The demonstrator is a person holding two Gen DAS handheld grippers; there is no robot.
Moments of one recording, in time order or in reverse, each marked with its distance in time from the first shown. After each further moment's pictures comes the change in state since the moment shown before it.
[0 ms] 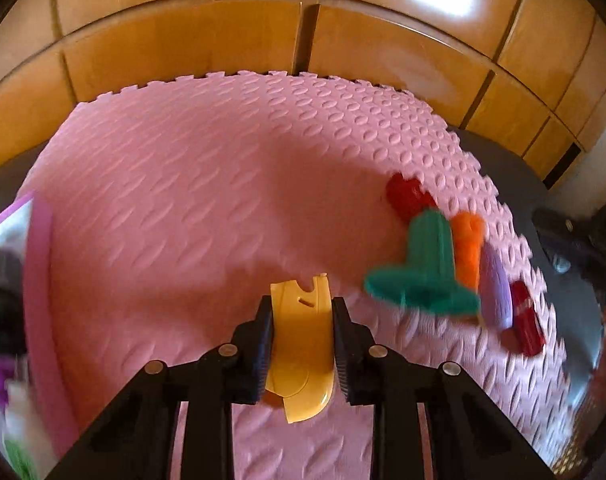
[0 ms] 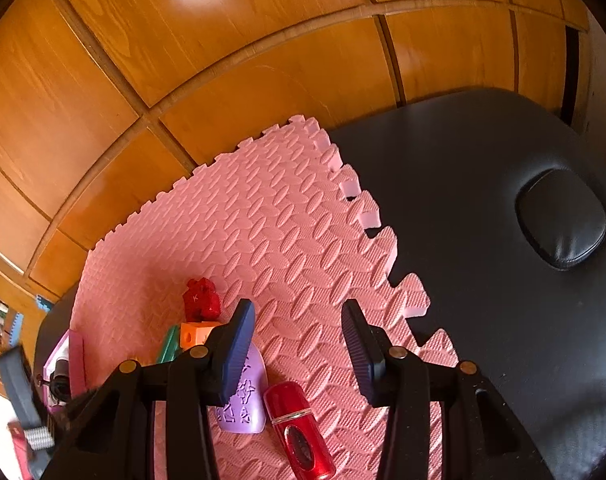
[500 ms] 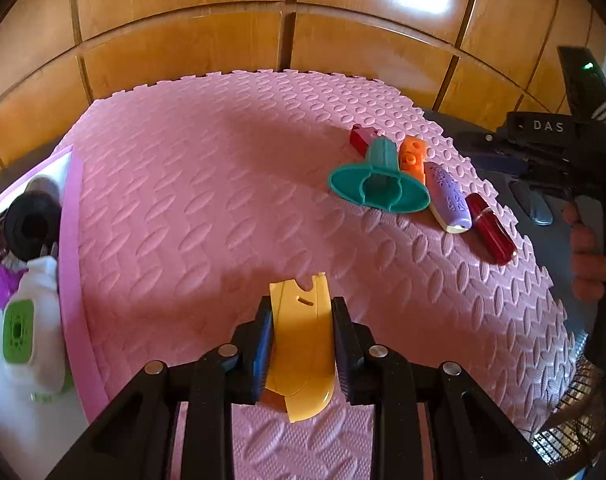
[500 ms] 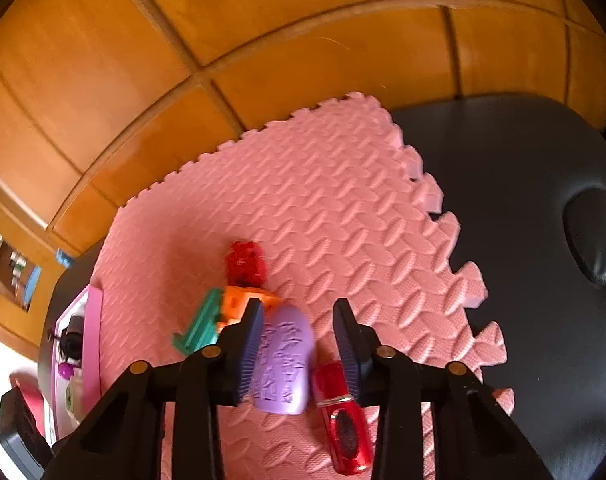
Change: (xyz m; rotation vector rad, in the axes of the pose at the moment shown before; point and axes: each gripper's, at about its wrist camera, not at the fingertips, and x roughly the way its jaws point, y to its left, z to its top) left arm -0.042 -0.016 -0.072 0.050 -0.055 -0.016; right arm 0.006 0.036 -0.013 -0.172 0.043 0.097
